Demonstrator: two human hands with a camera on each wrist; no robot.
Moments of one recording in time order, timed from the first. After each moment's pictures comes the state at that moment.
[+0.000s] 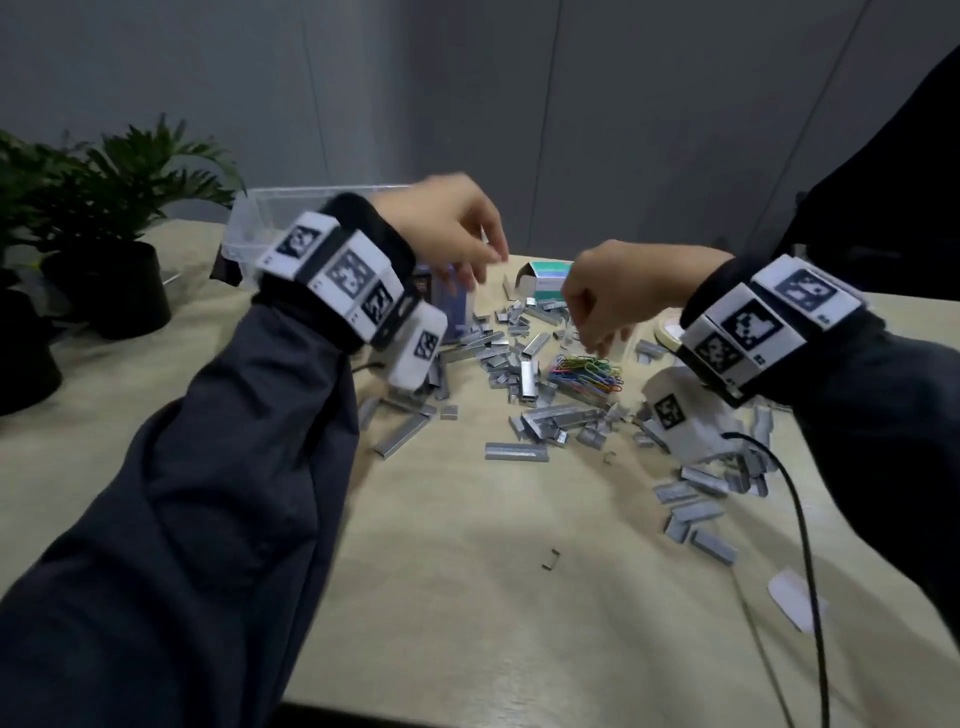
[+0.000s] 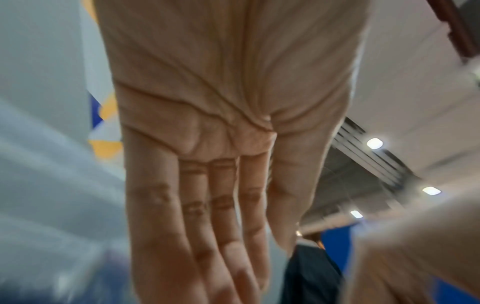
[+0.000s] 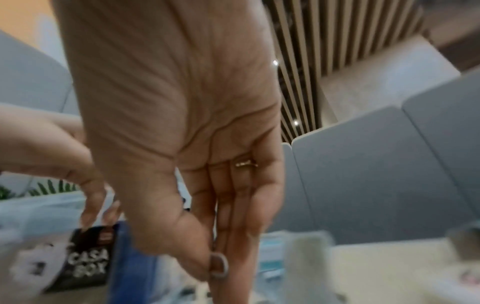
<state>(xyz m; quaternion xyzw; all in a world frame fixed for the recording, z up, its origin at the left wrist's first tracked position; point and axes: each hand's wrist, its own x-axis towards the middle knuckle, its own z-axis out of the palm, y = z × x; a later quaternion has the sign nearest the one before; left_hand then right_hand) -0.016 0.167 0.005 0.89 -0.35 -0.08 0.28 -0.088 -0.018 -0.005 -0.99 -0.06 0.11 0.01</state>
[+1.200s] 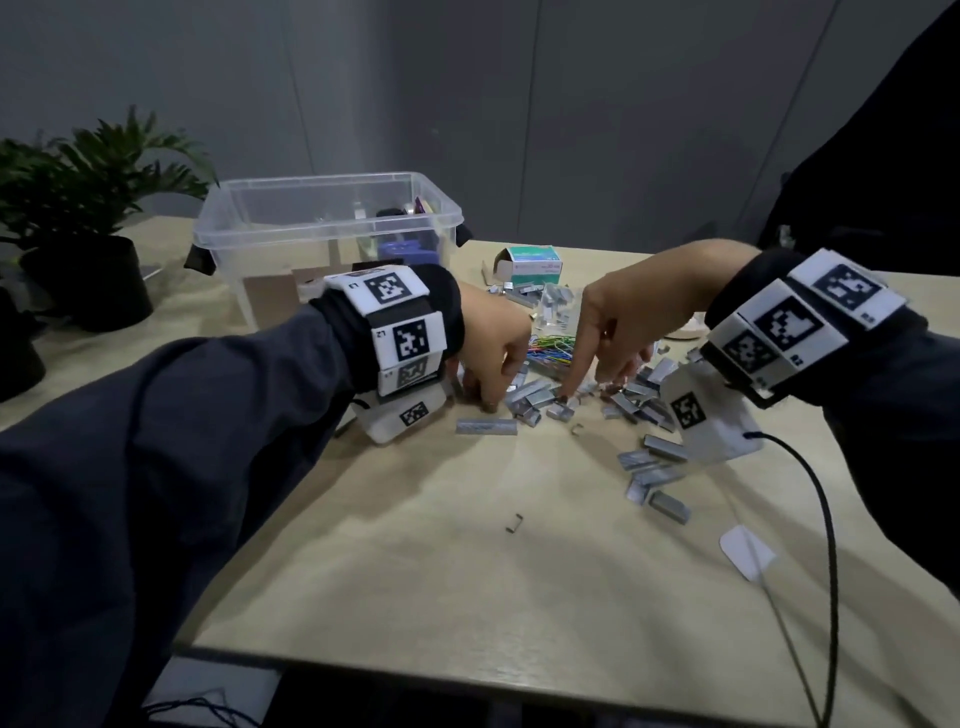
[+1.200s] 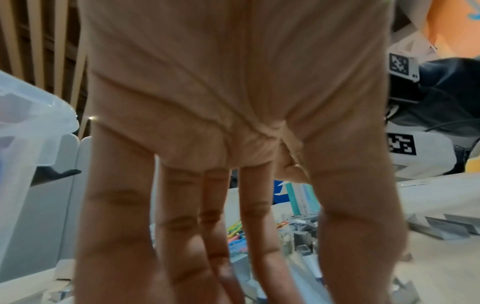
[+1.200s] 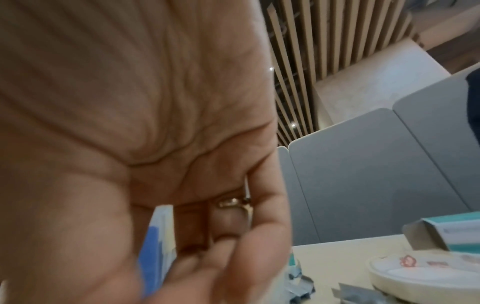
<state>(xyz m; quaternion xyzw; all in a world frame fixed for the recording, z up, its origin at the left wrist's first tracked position) -0.062 0.108 -0.048 0.88 -0.42 -0.22 -0.06 -0.125 -0.047 -0.008 -0.95 -0.13 0.29 0.04</state>
